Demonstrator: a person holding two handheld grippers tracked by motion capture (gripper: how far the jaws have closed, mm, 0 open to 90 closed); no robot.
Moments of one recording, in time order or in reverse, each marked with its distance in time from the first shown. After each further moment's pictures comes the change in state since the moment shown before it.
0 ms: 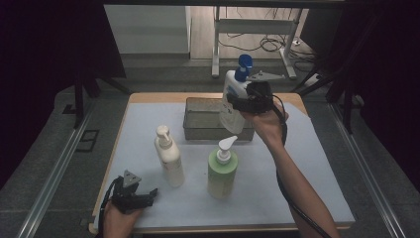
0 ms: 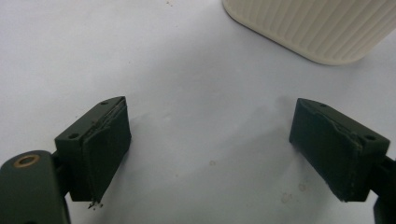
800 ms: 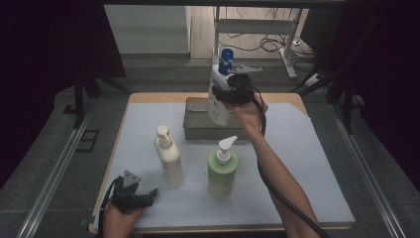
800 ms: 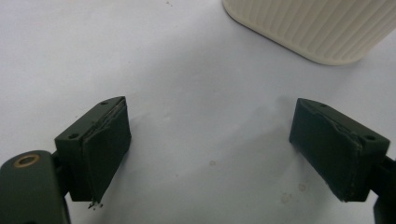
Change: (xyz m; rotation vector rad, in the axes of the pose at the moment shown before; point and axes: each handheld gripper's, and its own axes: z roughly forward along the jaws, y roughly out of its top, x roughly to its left) left arm 0.000 0.000 0.000 0.003 -0.001 0.003; right arm 0.011 0.013 0.059 -0.016 -0.008 0.015
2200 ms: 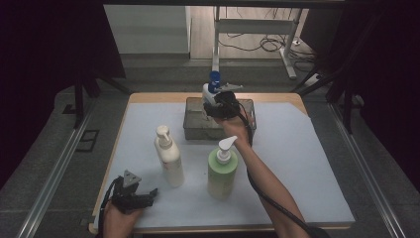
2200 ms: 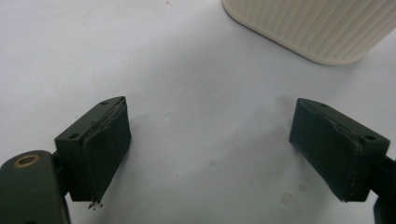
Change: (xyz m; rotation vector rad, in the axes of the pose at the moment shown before) left arm 0.000 0.000 0.000 0.000 0.000 0.000; right arm 0.014 -0.055 0.055 0.102 -0.002 -0.015
